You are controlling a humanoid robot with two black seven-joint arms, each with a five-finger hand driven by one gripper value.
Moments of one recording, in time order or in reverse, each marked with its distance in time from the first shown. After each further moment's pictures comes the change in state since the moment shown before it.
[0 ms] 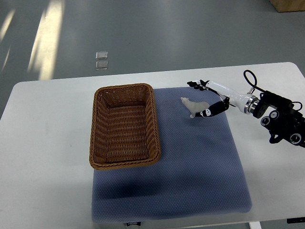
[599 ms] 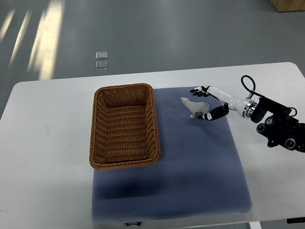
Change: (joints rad) left arm -0.001 0.000 0.003 -0.001 0.000 0.000 0.000; right arm 0.012 0.014 -0.086 -0.023 -0.014 -0.103 -0.057
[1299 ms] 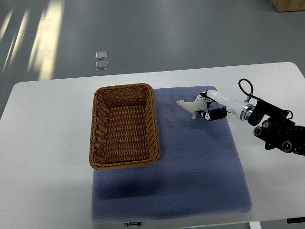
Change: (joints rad) left arm -0.008 0.000 0.001 0.000 0.000 0.000 0.000; right arm -0.001 0.024 -0.031 -0.006 0.000 -0.036 -0.032
